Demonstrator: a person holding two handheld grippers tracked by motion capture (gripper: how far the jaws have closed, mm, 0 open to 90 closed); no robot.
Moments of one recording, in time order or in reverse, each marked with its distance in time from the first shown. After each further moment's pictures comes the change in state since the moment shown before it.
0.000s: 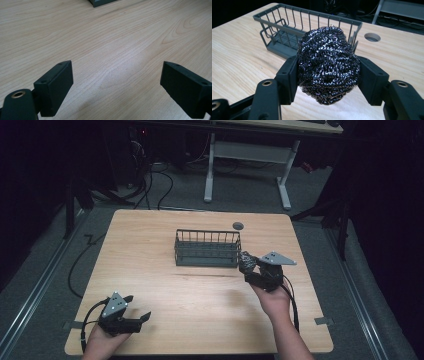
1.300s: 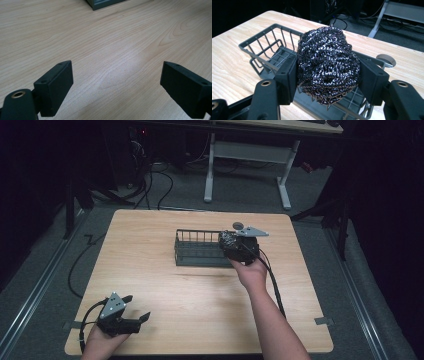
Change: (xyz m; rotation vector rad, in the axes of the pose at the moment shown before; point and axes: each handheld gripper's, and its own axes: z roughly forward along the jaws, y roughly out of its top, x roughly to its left) left arm -0.001 0.000 -0.004 -0.016 -0.003 0.003; right arm 0.010 0.057 0.076 0.015 -0.005 -0.002
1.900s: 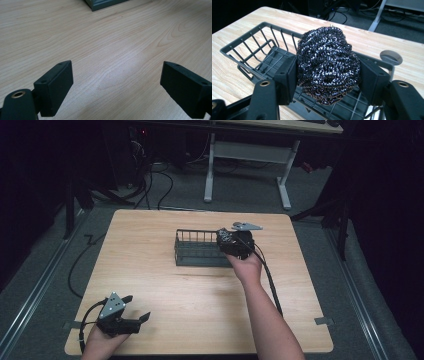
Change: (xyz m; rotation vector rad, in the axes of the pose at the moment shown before) left arm 0.000 0.000 -0.001 -0.005 -0.009 -0.005; right arm -0.006 0.004 0.029 0.051 -0.002 0.045
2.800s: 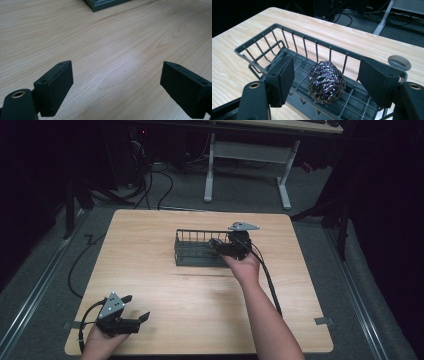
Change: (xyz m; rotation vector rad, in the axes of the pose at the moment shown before) left arm 0.001 0.000 -0.001 -0.002 0.000 -0.003; right arm 0.010 0.004 -0.003 -0.010 0.034 -0.040
